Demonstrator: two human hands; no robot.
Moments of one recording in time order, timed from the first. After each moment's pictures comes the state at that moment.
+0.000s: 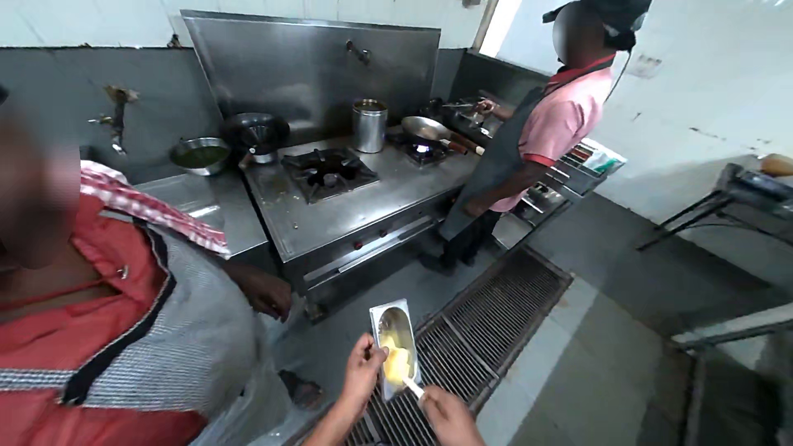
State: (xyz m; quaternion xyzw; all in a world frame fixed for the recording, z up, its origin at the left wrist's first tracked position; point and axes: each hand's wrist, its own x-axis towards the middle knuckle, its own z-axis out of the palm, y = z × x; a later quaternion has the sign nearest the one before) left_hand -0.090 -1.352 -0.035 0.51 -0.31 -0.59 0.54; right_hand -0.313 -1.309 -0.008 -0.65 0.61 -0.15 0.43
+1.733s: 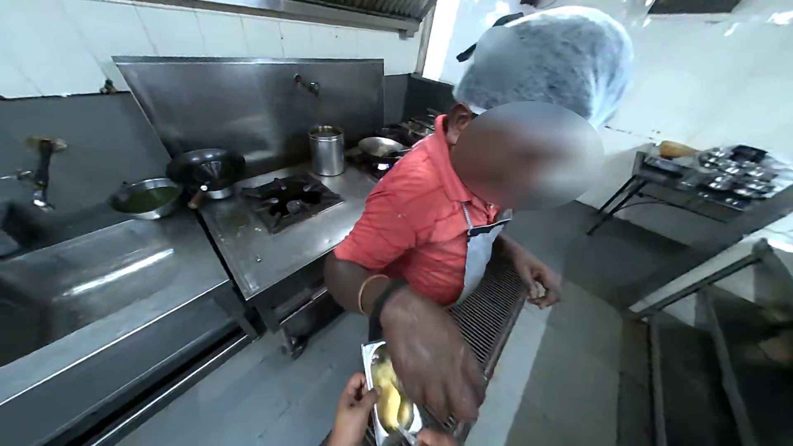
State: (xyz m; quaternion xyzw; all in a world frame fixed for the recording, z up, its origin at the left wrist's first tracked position) left_hand -0.134 -1.334 -0.045 0.49 -0.33 -0.63 0.50; right_hand -0.353 -1.274 -0.008 -0.65 0.61 -0.16 0.43
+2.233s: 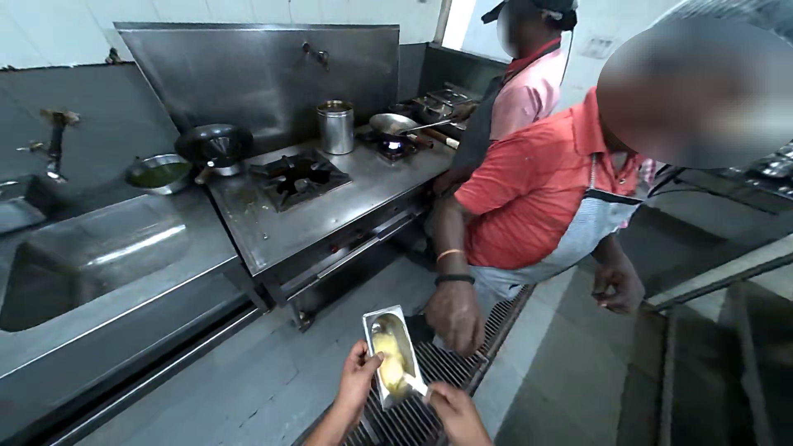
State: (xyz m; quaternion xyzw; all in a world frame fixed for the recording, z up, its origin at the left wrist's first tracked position) left_hand -0.150 -1.360 -0.044 0.48 -0.32 -0.63 0.52; right_hand -0.374 -1.302 -0.009 -0.61 0.62 -0.22 0.44
